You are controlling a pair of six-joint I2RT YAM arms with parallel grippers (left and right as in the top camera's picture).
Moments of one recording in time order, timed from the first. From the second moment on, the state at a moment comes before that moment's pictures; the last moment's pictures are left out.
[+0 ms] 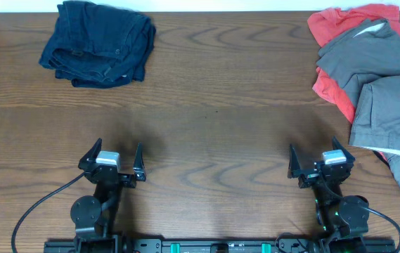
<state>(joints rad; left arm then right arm) 0.06 0.01 0.02 -0.10 0.21 0.02 0.15 0.01 0.01 -0.07 0.00 -0.07</state>
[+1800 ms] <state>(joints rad) 0.06 1.41 1.19 -0.87 0.29 0.04 0.14 1.41 0.89 -0.35 -0.12 -0.15</state>
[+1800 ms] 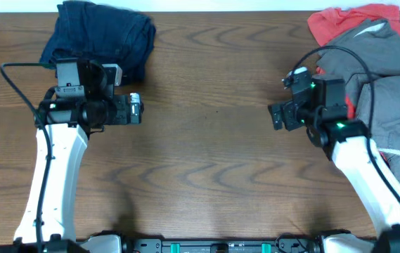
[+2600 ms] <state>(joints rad) 0.06 1.42 1.19 -0.77 0.37 0.04 -0.24 1.69 0.89 -0.07 0.41 0.04</state>
